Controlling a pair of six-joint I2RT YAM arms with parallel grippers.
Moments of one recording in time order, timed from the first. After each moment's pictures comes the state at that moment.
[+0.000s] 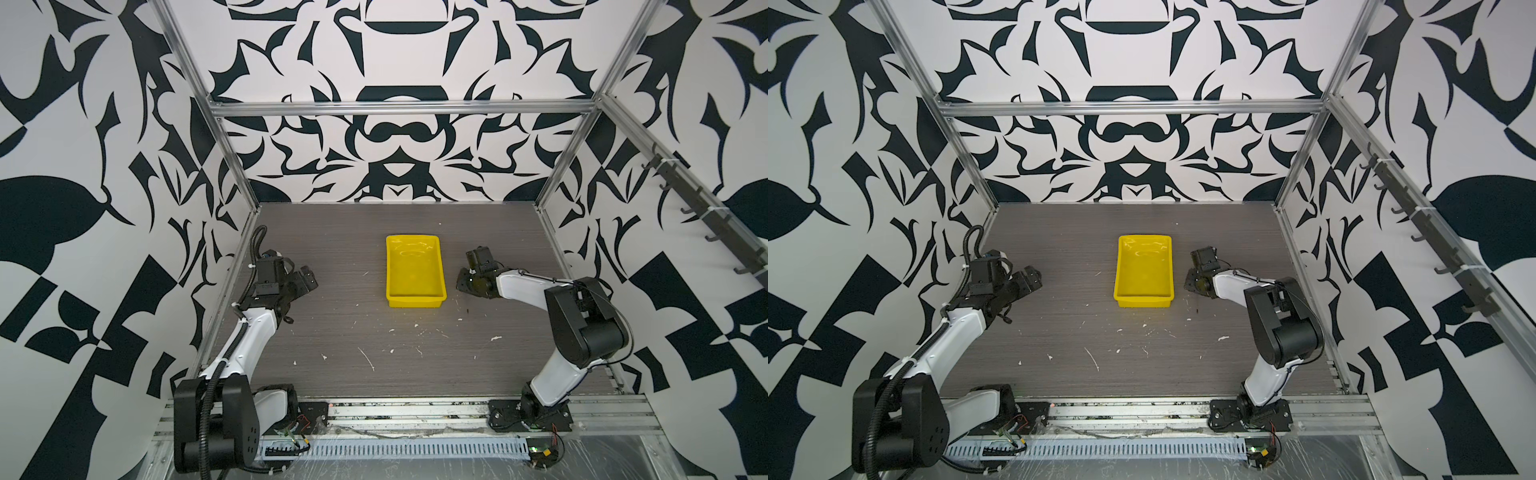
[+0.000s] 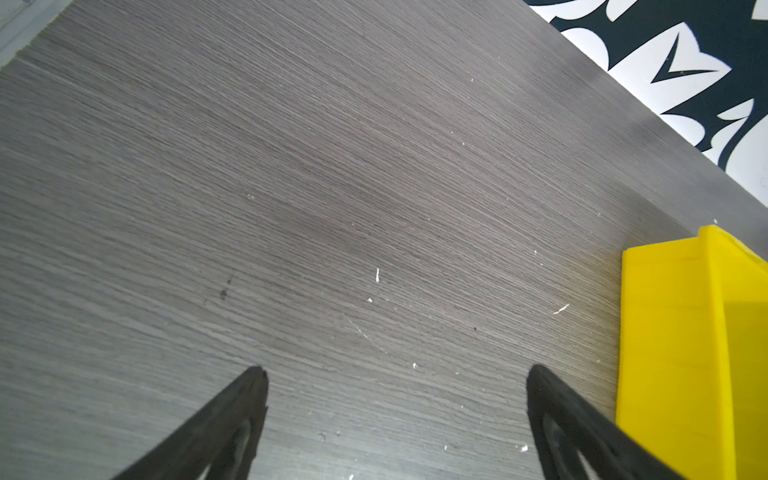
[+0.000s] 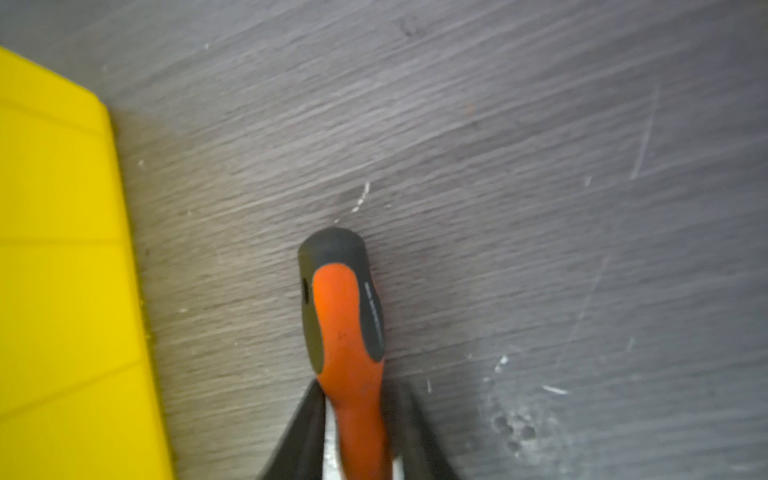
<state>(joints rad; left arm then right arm) 0.03 1.17 0.65 -0.25 0.10 -0.45 0.29 1.71 0.88 -0.21 0.07 0.57</state>
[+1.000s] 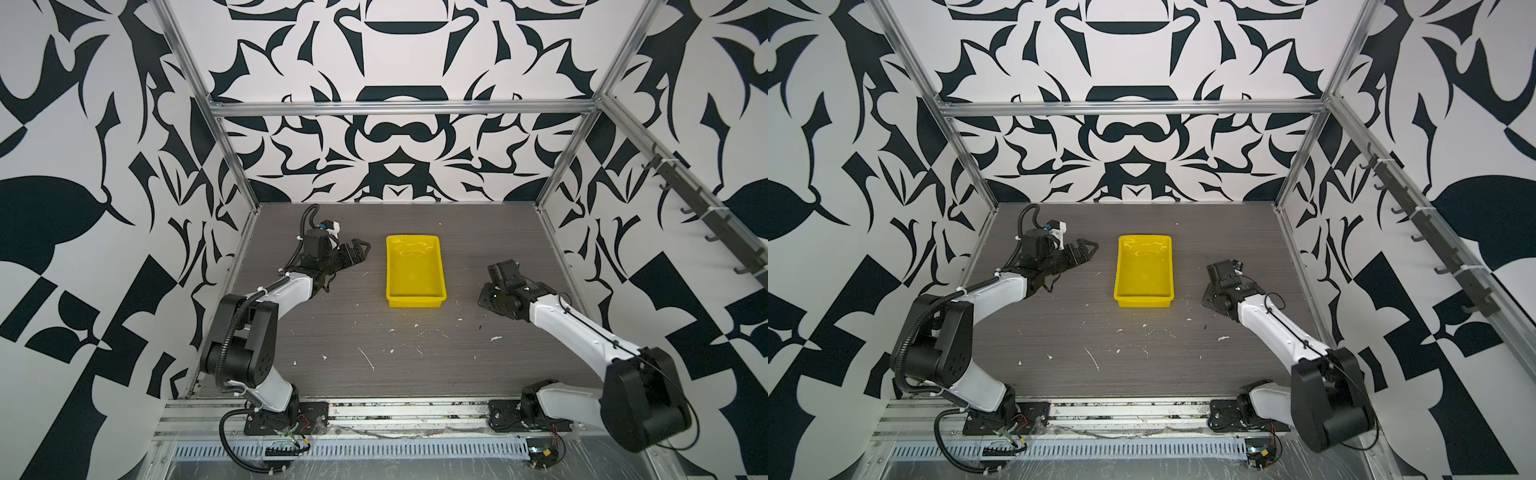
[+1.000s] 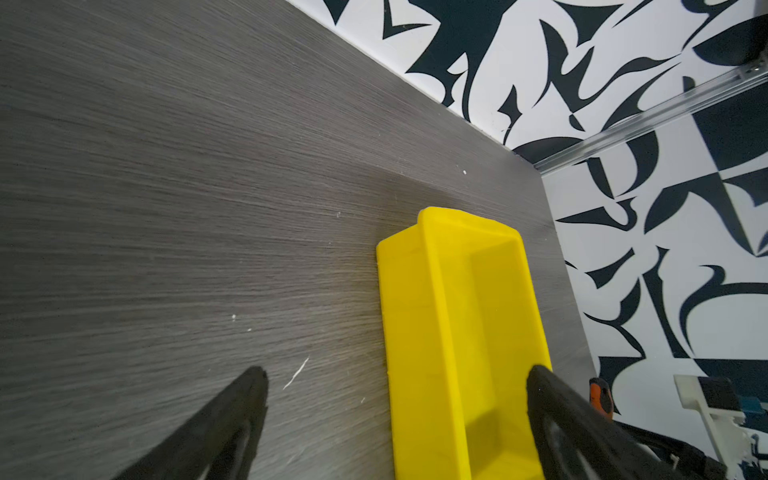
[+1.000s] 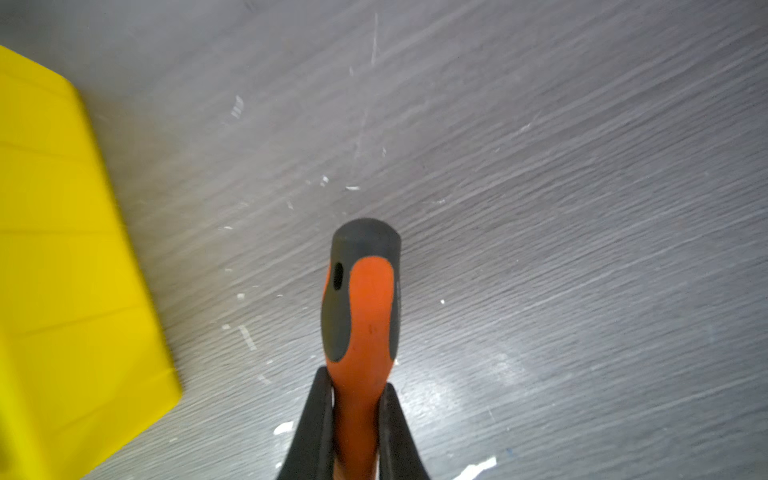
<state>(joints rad) -0.26 1.60 0.88 0.20 0.43 -0.63 0.29 1.21 0.74 -0.60 0.15 0.73</state>
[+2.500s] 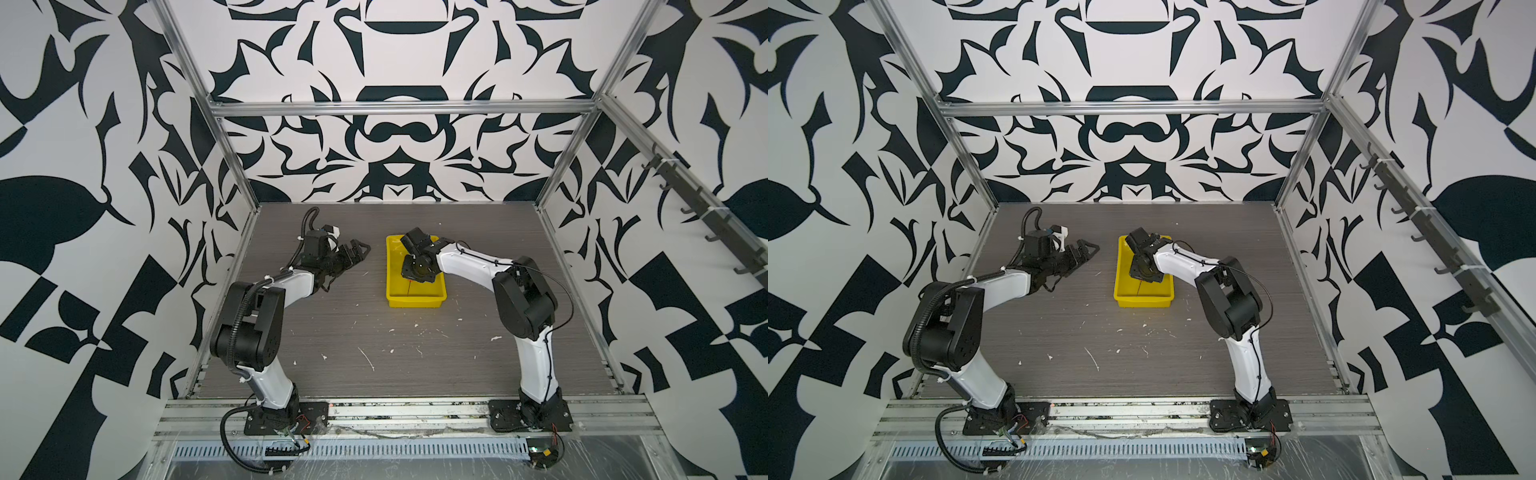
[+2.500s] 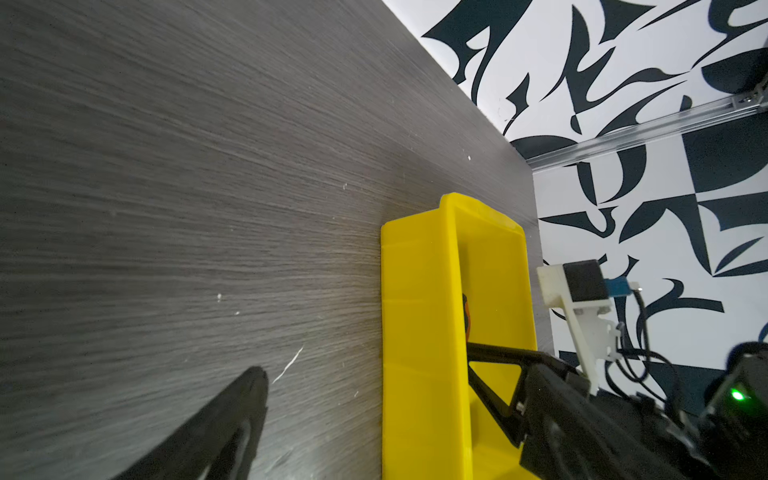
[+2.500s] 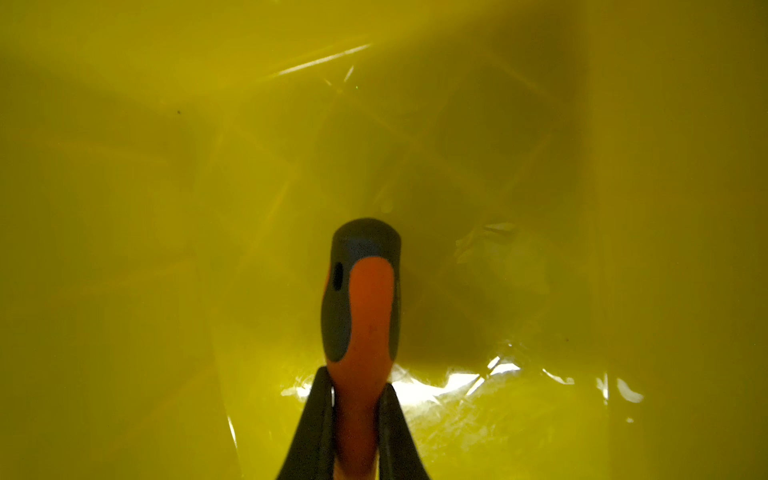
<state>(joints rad) -0.22 1.71 0.90 0.23 0.52 -0.74 0.63 2.08 1.56 -0.63 0.07 0.83</state>
